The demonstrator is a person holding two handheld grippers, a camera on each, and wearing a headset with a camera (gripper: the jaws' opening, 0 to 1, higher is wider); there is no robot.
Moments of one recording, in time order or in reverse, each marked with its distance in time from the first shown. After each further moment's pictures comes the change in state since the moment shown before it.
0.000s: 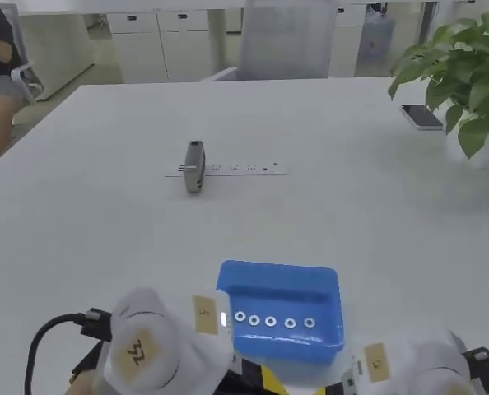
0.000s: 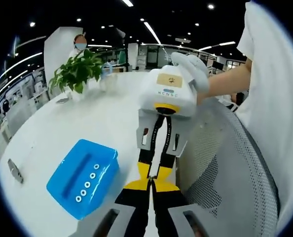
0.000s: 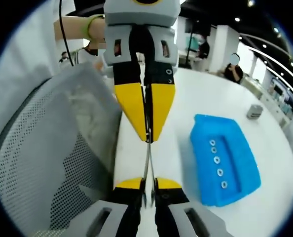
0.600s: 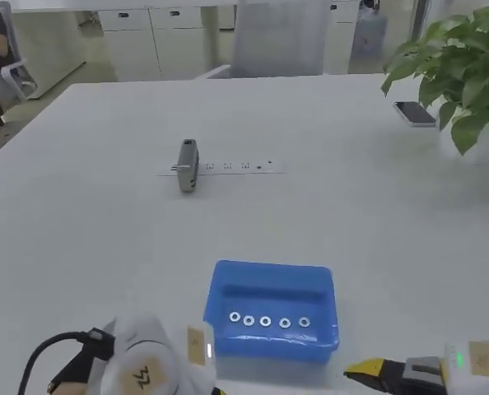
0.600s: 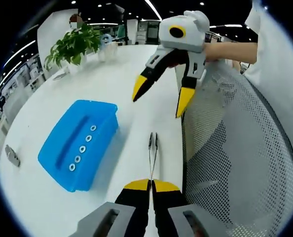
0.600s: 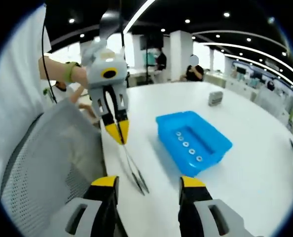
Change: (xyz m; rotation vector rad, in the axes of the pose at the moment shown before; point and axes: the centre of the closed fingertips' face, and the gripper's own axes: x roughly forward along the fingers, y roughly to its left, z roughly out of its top) left arm 0.008 0.008 -0.076 -0.001 0.258 -0.003; right arm -0.064 -0.017 -0.020 0.309 -0.200 -0.226
